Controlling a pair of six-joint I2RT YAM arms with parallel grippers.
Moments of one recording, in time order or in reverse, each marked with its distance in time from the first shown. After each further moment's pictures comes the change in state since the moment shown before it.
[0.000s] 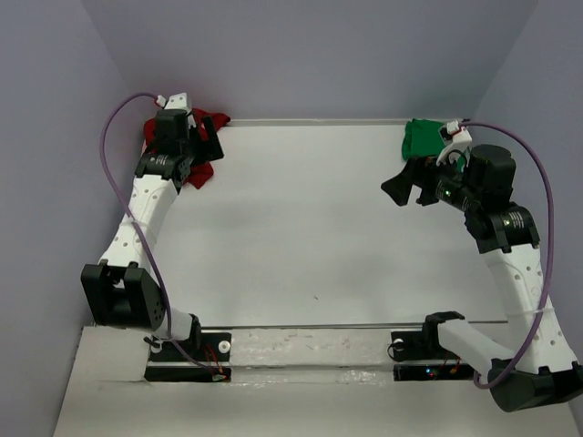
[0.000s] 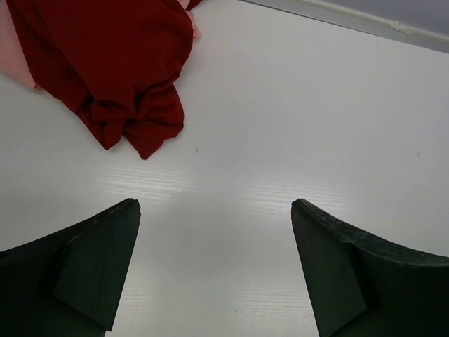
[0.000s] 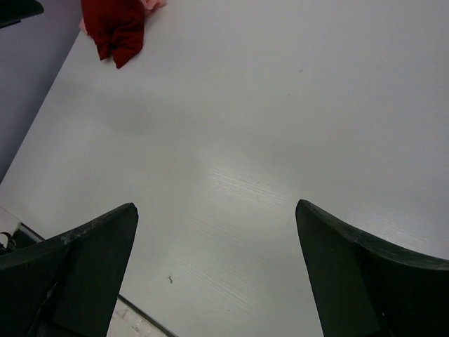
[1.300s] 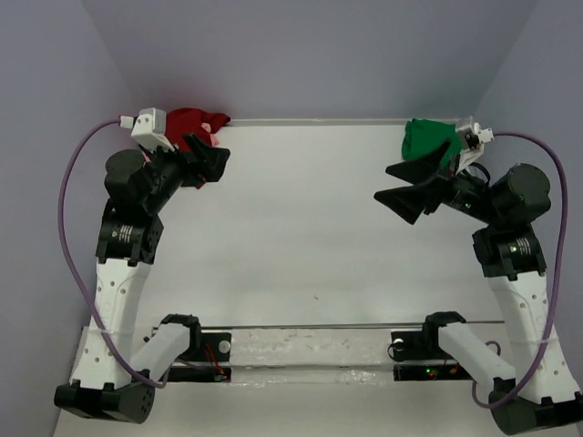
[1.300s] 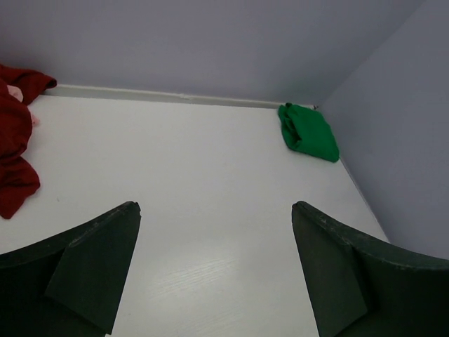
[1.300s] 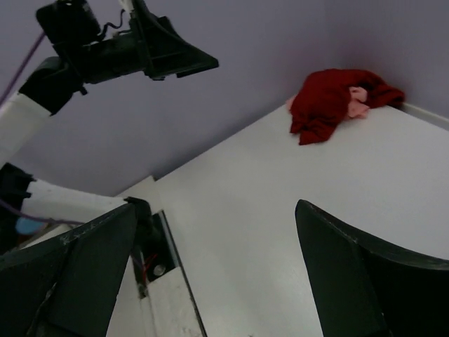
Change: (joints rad) left arm -0.011 -0.505 -0.182 0.109 0.377 -0.144; right arm 0.000 -0.146 -0.101 0.480 -0.435 0.242
